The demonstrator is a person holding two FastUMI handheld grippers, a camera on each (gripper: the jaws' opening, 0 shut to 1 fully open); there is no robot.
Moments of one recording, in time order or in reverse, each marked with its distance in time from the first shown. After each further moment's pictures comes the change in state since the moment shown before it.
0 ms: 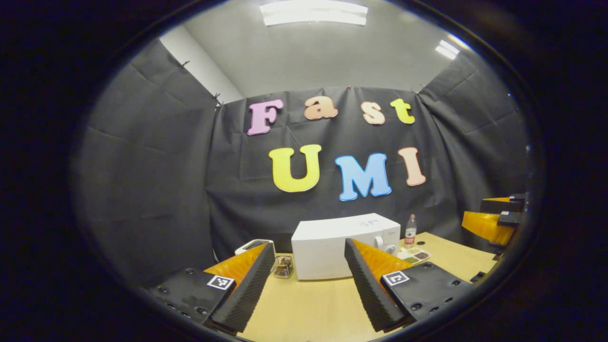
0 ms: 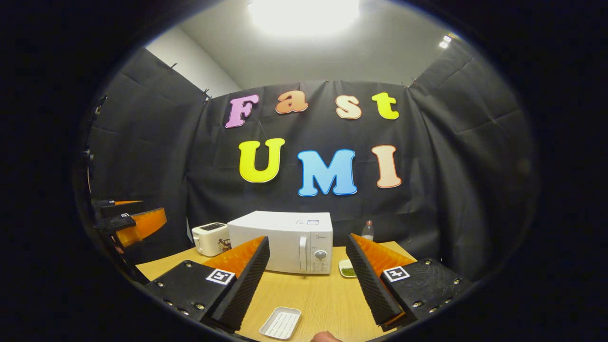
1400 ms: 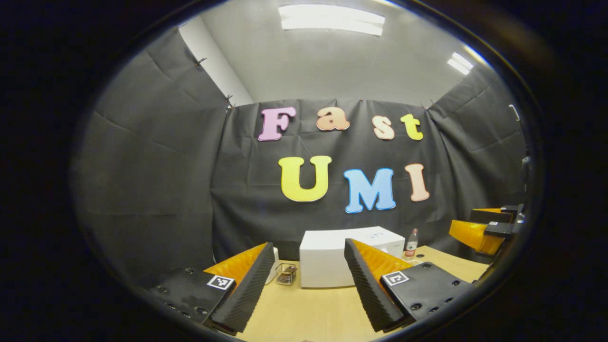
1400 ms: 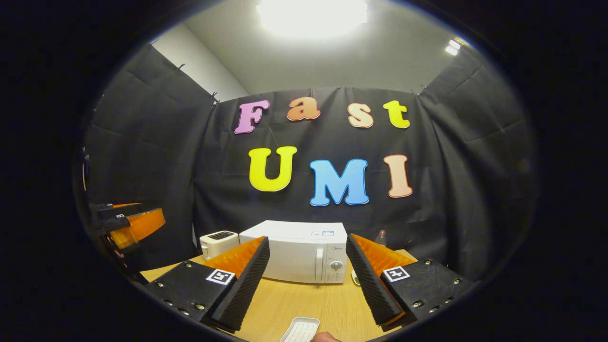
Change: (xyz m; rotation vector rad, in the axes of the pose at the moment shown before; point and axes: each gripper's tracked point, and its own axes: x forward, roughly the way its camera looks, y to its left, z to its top) left arm -0.002 0.038 0.017 -0.056 -0.069 0.011; right arm 0.018 0.051 0.020 -0.028 -0.040 0.023
